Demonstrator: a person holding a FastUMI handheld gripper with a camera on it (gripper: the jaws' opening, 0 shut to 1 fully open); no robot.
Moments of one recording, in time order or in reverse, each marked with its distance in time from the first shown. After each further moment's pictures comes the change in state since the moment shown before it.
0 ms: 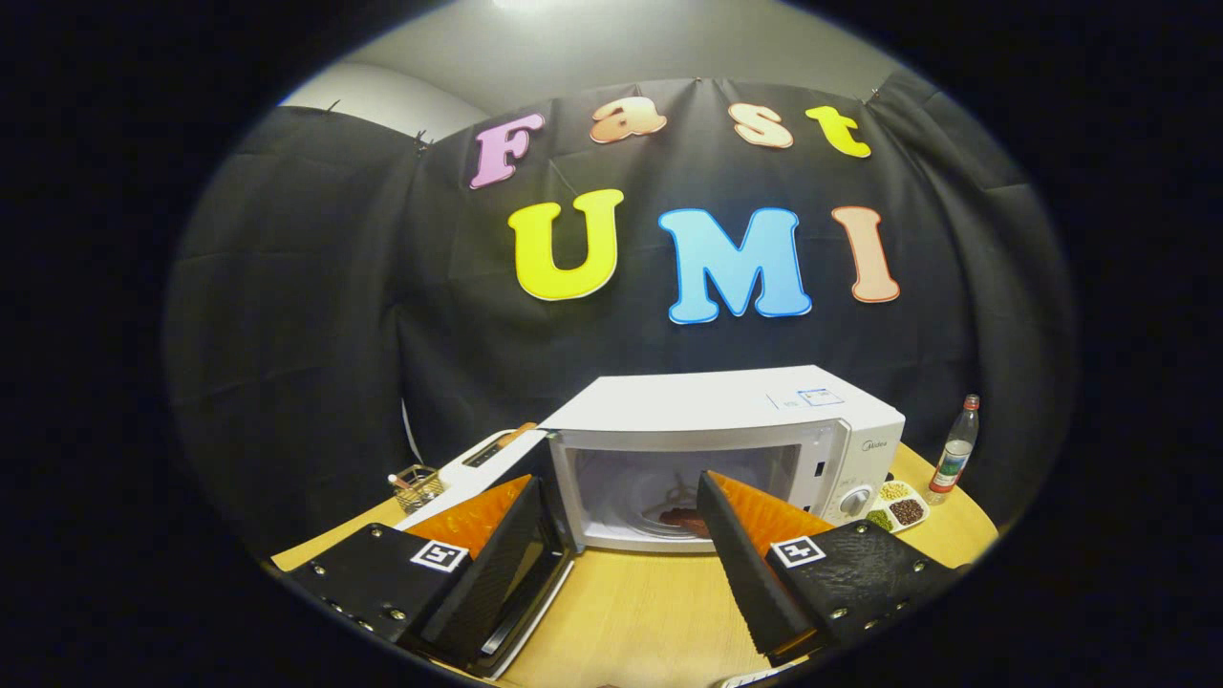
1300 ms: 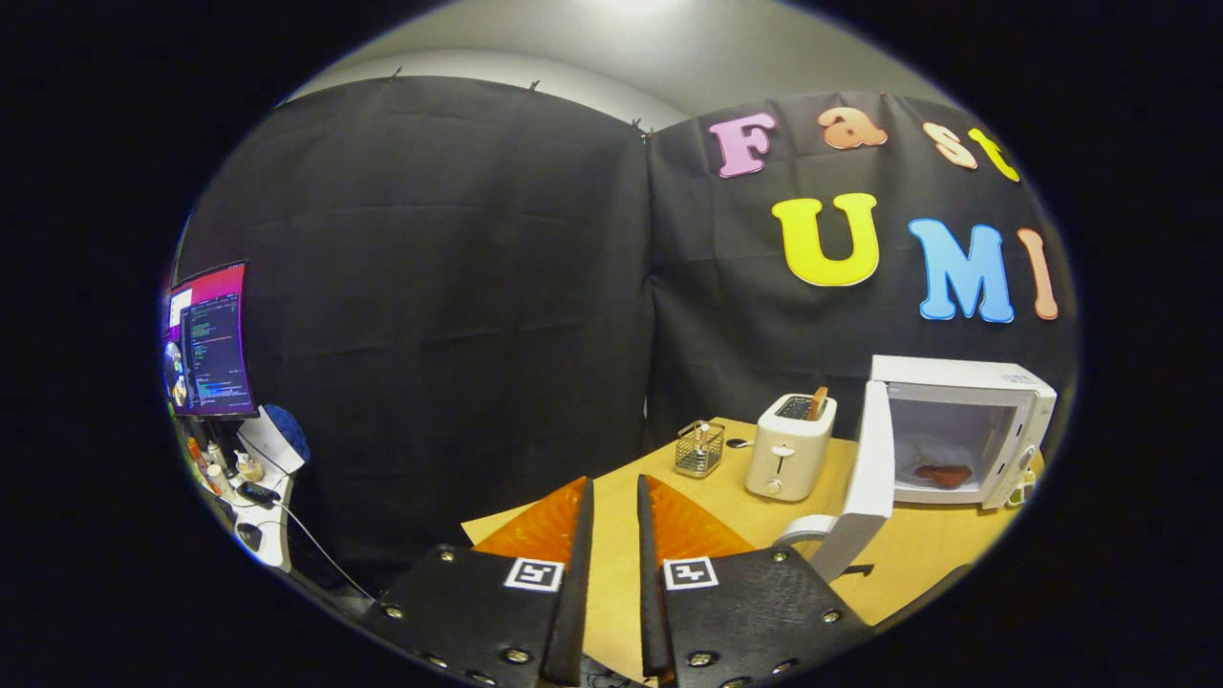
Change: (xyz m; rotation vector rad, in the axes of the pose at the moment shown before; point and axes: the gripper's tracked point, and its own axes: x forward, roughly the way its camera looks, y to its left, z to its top) arm -0.150 0.287 -0.091 -0.122 0.065 0.596
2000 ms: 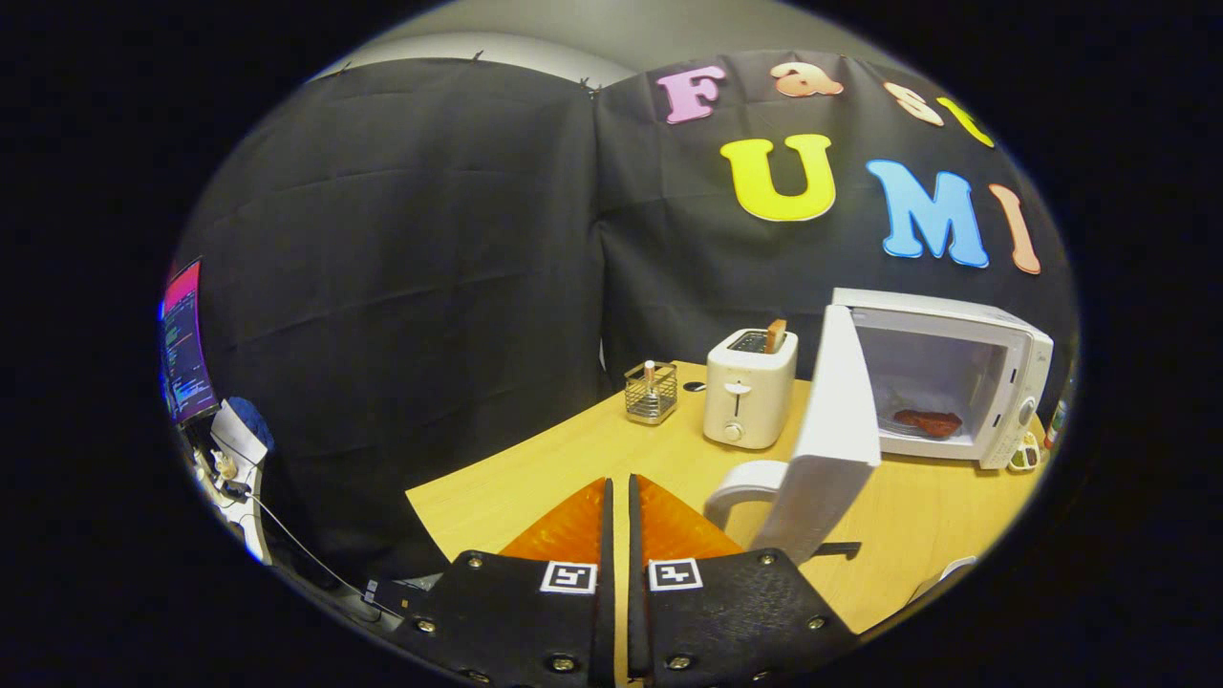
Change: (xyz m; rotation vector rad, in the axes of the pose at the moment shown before) arm 0.015 -0.086 -0.052 0.086 0.127 -0.146
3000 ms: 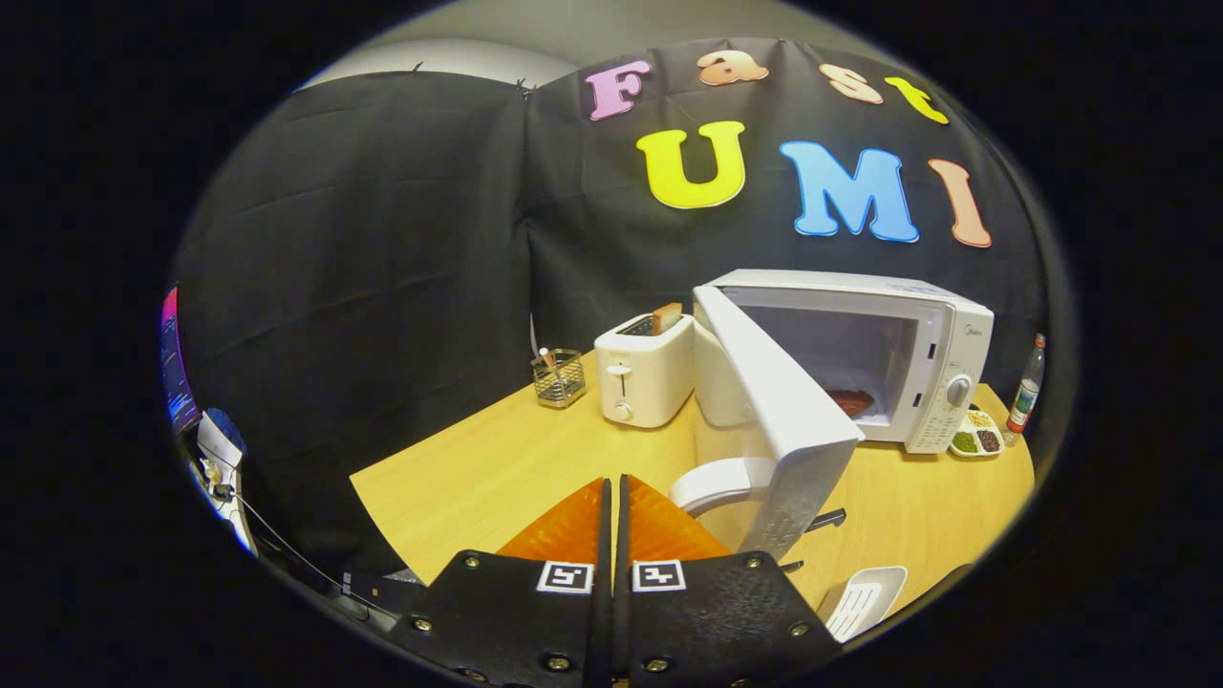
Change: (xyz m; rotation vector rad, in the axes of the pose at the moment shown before) arm -0.057 -0.115 -0.010 0.052 0.035 -0.142
